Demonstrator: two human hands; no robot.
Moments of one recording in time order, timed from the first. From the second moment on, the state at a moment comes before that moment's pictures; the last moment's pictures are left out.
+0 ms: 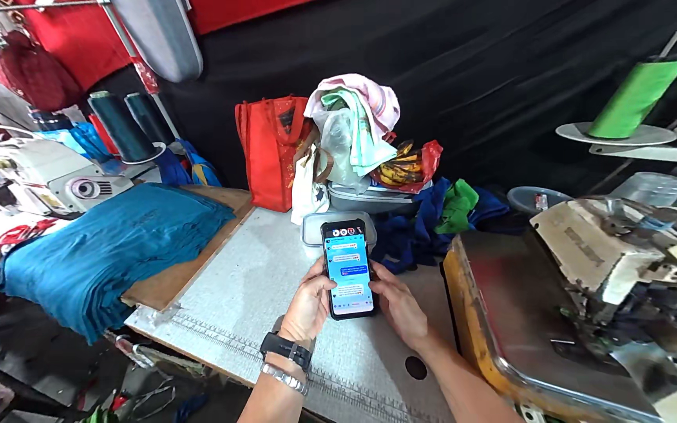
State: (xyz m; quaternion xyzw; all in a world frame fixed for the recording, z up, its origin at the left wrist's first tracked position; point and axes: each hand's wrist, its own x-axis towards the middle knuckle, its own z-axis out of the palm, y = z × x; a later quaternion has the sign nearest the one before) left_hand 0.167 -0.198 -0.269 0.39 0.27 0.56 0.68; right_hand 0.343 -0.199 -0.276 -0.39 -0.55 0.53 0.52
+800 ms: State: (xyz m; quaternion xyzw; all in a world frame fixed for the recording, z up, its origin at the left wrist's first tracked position) left_hand 0.167 -0.196 -0.271 0.37 0.26 0.59 0.67; right_hand 0.340 -0.202 -0.276 -0.34 -0.52 0.59 0.51
